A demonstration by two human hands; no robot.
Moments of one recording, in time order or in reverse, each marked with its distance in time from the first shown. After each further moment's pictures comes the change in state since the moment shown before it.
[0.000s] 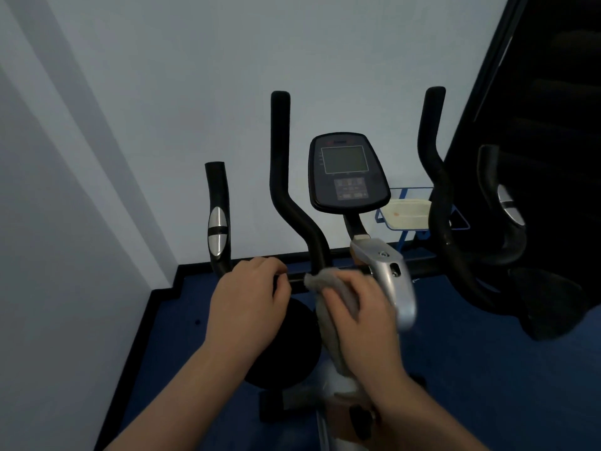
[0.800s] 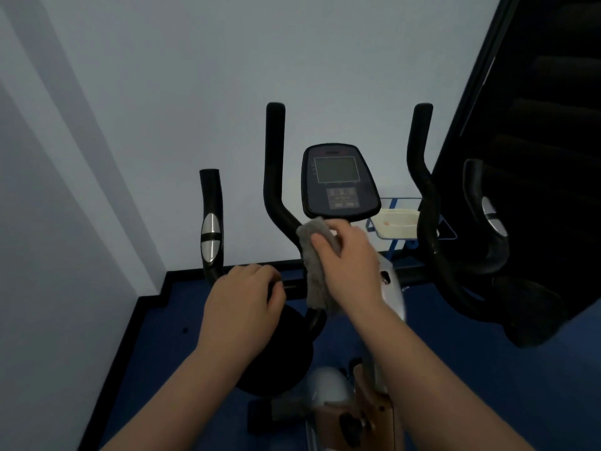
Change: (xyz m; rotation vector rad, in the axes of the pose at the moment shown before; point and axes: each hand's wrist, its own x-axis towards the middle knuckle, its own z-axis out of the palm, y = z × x) left_hand 0.004 0.003 -0.001 0.012 -0.032 0.037; right_hand 0.078 -0.028 0.001 -0.219 0.010 0.023
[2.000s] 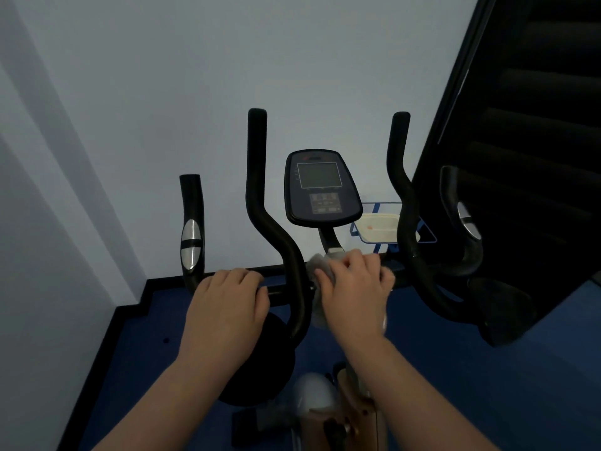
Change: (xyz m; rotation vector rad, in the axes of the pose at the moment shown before) left_hand -0.002 0.001 0.004 0.157 -0.044 0.038; right_hand -0.030 0.036 -0.006 -0.679 0.098 -0.073
